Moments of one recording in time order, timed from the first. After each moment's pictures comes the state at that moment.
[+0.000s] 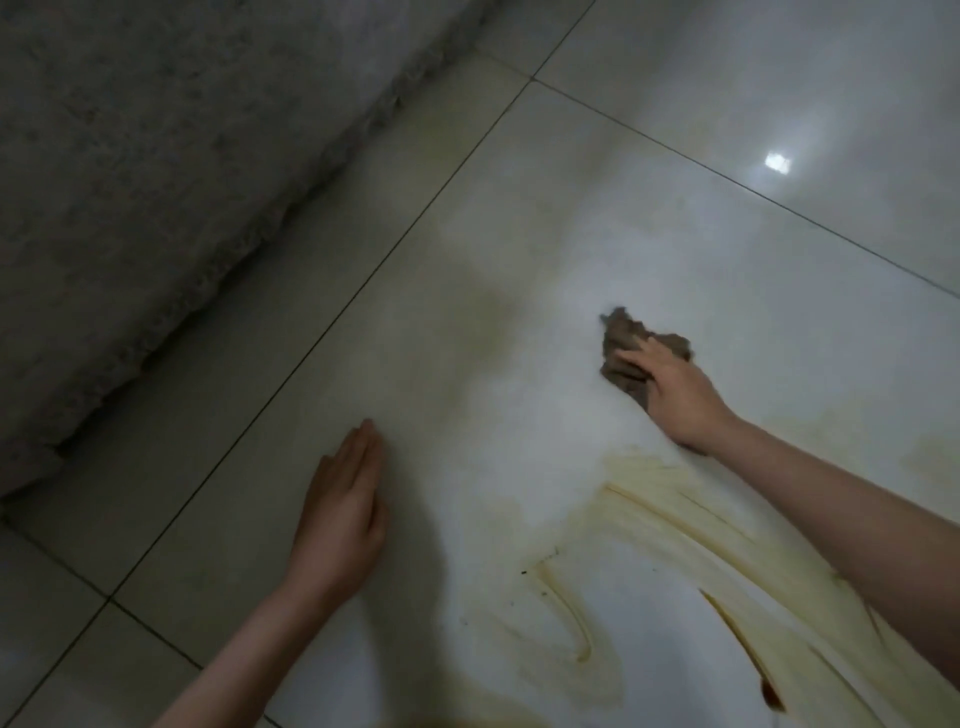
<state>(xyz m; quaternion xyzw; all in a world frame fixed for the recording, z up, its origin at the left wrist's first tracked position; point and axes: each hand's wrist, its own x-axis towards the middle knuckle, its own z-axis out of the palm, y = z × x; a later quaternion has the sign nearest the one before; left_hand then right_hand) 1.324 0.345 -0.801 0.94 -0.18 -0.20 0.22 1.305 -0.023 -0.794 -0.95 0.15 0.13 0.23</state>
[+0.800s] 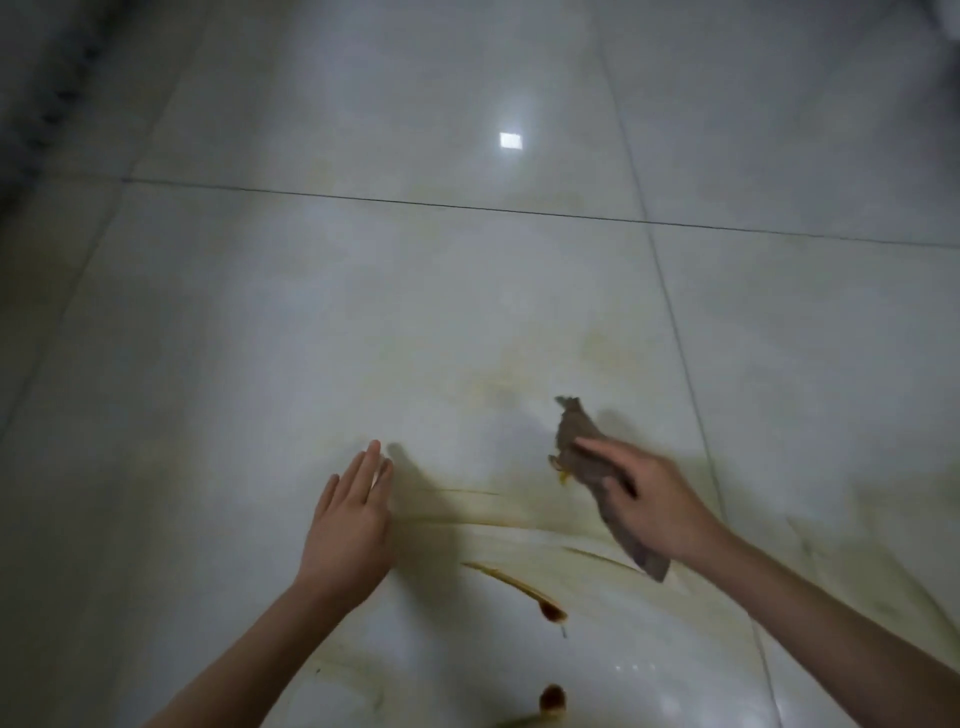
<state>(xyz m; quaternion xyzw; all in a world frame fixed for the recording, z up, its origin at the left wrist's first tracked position) 1.262 0.108 -0.800 0.84 -0.49 -0.22 0.05 1.037 -0.094 -0.730 -0.86 0.39 -0.01 0.34</state>
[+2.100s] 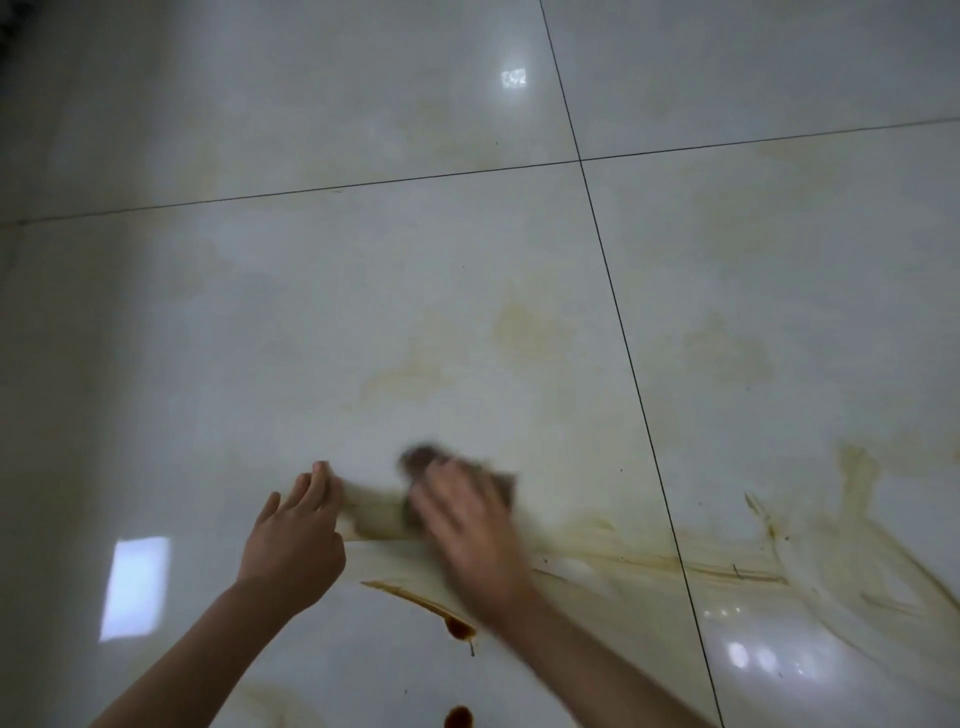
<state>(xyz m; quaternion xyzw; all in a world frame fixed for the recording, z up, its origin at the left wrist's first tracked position) 1.212 0.034 -0.779 0.80 -0.49 -0.25 -0.22 1.033 -0.049 -0.853 -0.93 0.26 -0.14 0.20</state>
